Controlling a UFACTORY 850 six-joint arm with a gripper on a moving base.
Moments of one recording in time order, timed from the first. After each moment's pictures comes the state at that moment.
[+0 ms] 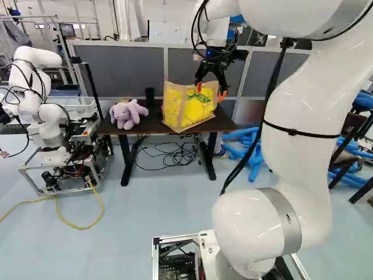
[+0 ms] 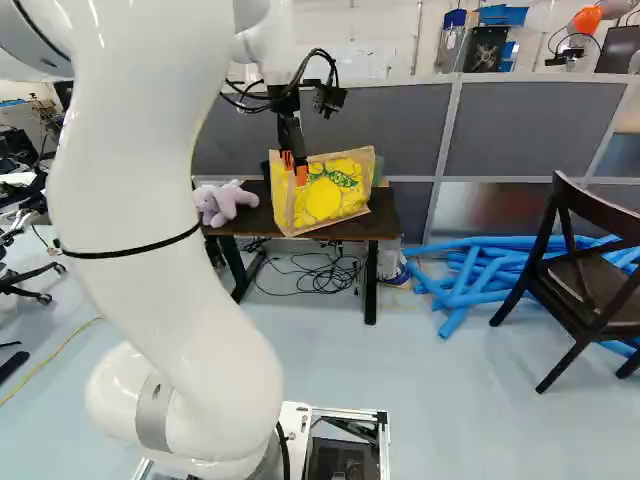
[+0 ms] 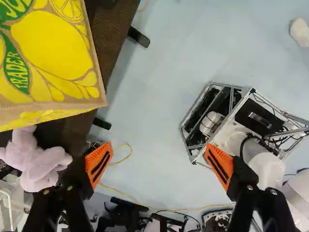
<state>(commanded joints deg) -1.1 -11.9 -82.2 0.0 -70.3 60.2</state>
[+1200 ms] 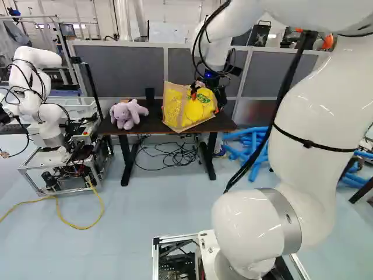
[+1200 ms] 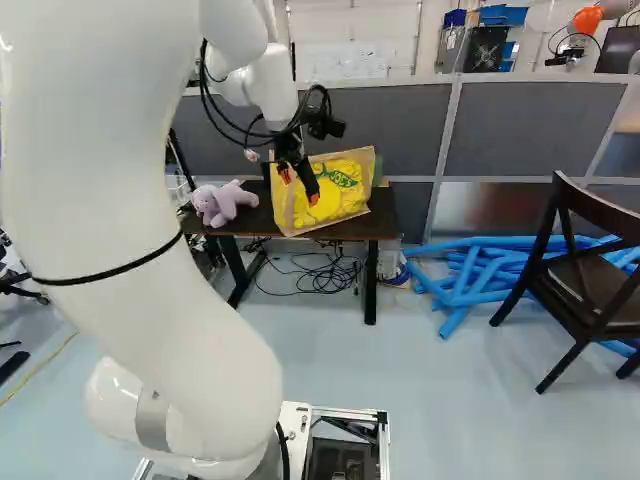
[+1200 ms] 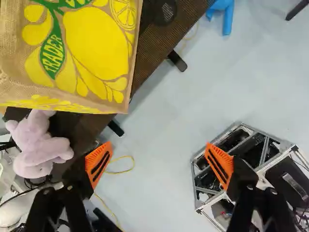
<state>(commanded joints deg) -0.8 -5.0 -62.9 0.0 -40.2 45.2</state>
